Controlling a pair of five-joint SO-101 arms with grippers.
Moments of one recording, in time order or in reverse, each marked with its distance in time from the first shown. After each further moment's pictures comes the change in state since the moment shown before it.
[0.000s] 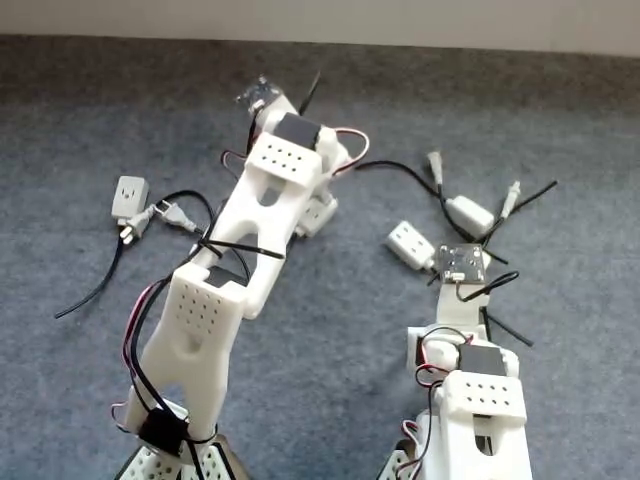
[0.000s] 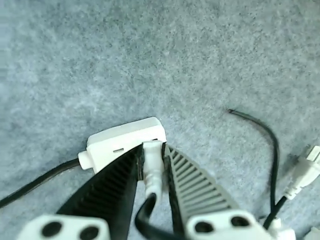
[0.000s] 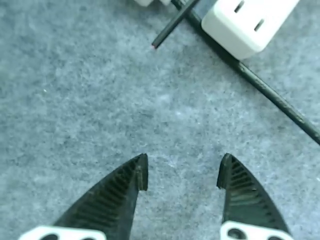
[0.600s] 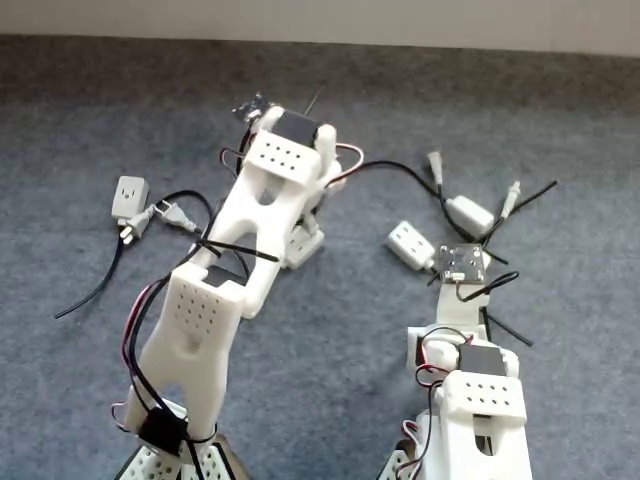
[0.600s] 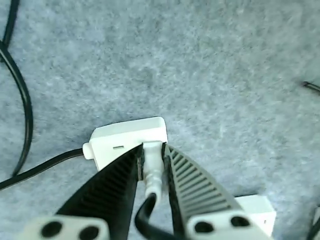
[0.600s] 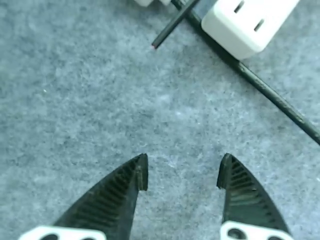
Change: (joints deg) left arm -2.6 0.3 -0.5 14.1 -1.7; right arm 0.0 0.0 0.0 0.0 0.0
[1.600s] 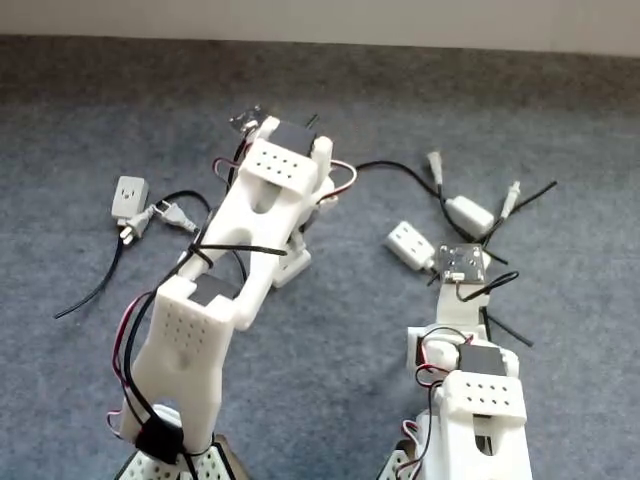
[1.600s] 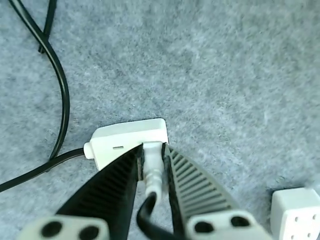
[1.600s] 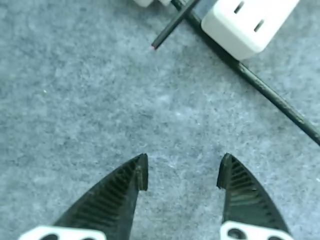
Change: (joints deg) left arm -1.1 -0.6 14.9 -4.7 -3.8; right arm 0.0 0.0 0.0 0.0 0.0
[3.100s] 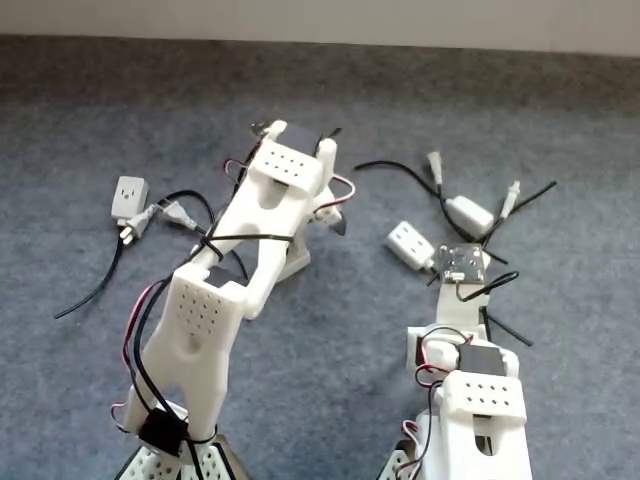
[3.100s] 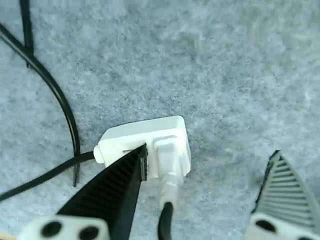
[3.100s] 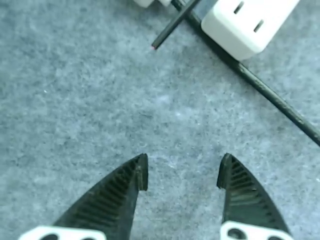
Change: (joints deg) left arm 3.2 0.9 -7.6 7.9 -14.4; right arm 0.0 -0.1 0.0 0.0 0.0
